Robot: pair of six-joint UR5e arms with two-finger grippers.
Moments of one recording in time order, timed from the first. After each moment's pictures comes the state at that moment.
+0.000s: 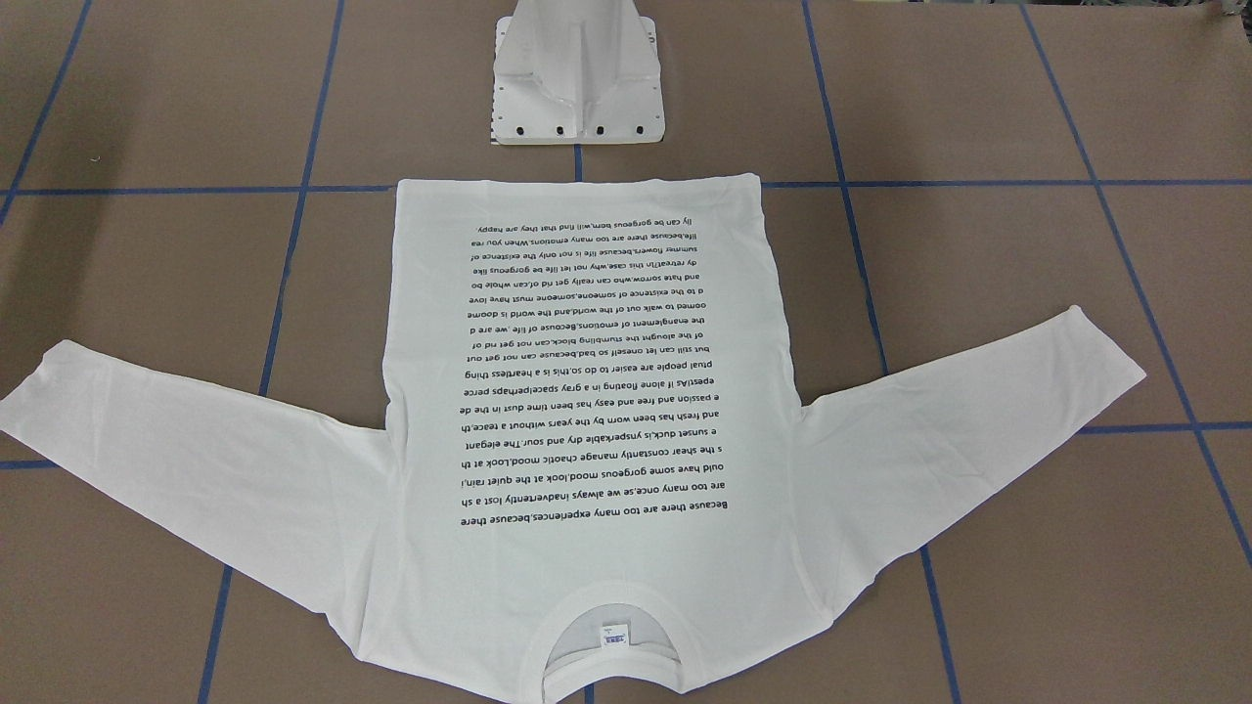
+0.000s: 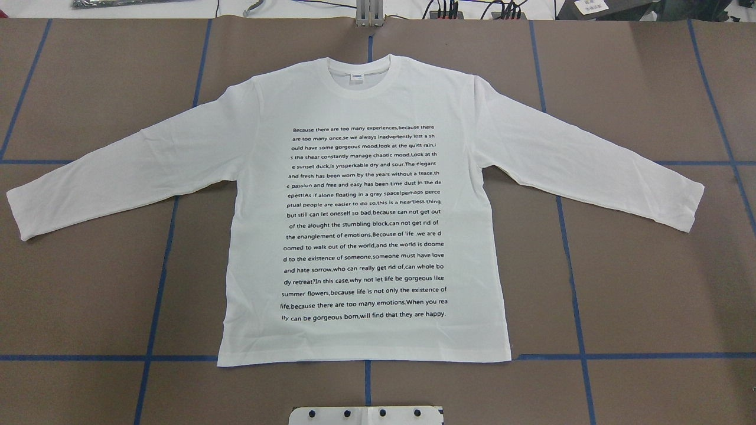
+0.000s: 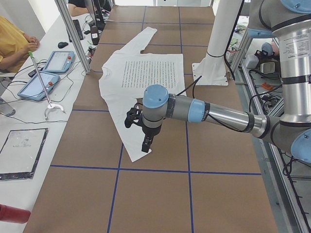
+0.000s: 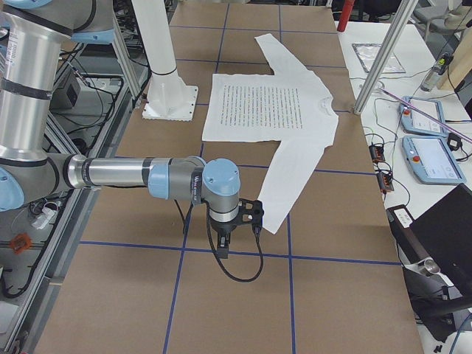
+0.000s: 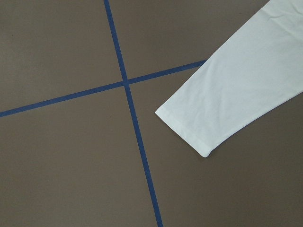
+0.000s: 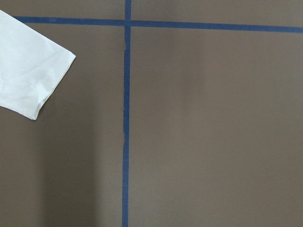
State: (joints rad) left arm -1.57 -1.37 -2.01 -1.50 -2.34 0.13; right arm 1.62 -1.86 1.91 -1.65 2.26 -0.06
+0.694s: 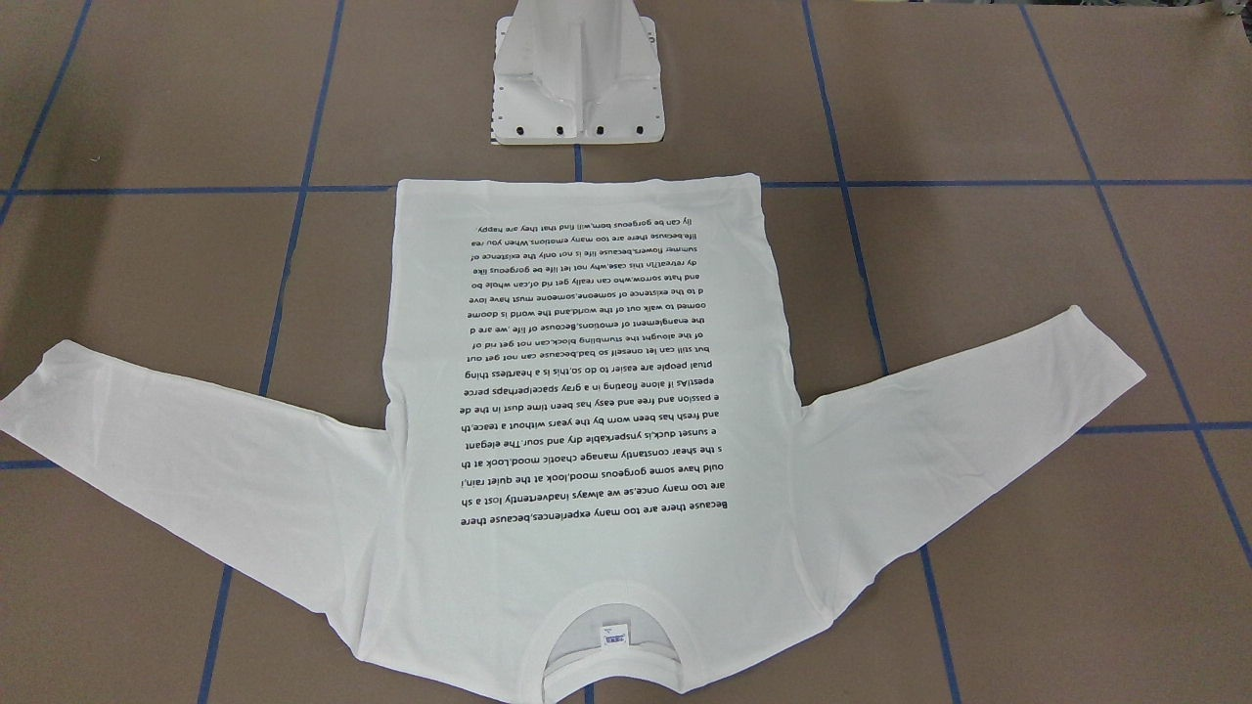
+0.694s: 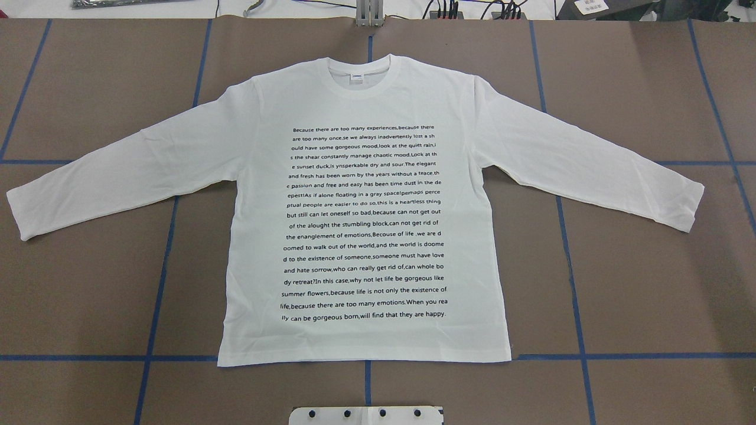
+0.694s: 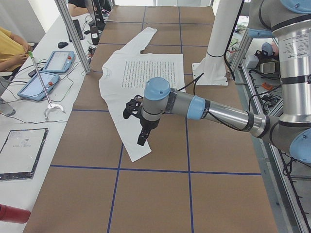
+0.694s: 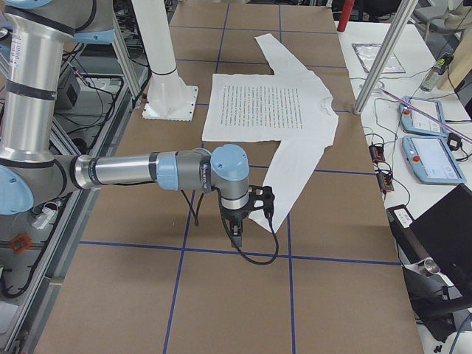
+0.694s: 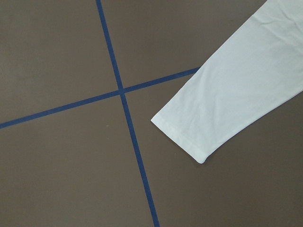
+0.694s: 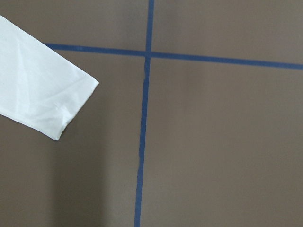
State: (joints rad) left arm -1.57 -1.38 -2.04 -1.59 -2.34 0.13; right arm 1.61 -1.79 1.94 -1.61 2.27 -0.04
